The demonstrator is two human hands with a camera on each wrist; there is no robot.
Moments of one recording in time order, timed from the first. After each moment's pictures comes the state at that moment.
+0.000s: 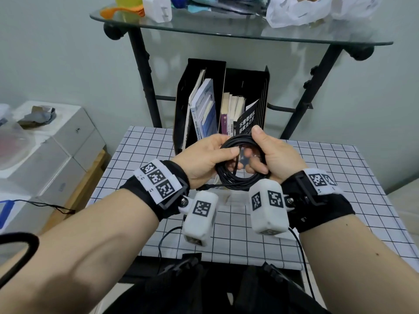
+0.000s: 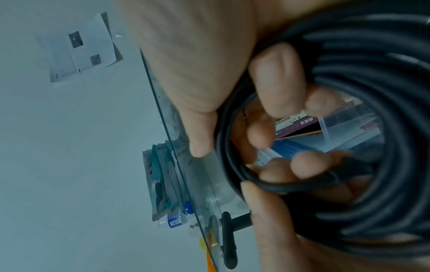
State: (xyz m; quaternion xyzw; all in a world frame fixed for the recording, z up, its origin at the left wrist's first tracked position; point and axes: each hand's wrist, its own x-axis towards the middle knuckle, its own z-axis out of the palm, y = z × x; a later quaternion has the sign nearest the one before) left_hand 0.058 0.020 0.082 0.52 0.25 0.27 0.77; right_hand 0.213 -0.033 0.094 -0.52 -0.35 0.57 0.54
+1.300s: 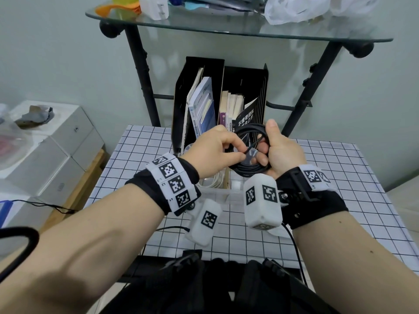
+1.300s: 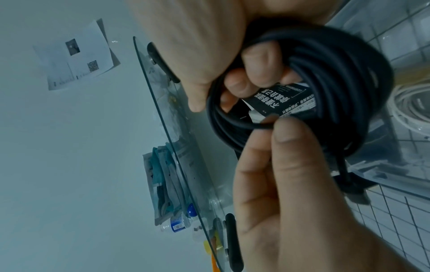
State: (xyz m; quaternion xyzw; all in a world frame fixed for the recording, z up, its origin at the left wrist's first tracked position) left_hand 0.067 0.024 0.092 0.81 0.37 0.27 0.36; right_hand 0.214 -0.024 0.092 -0.57 -0.21 0.47 0.64
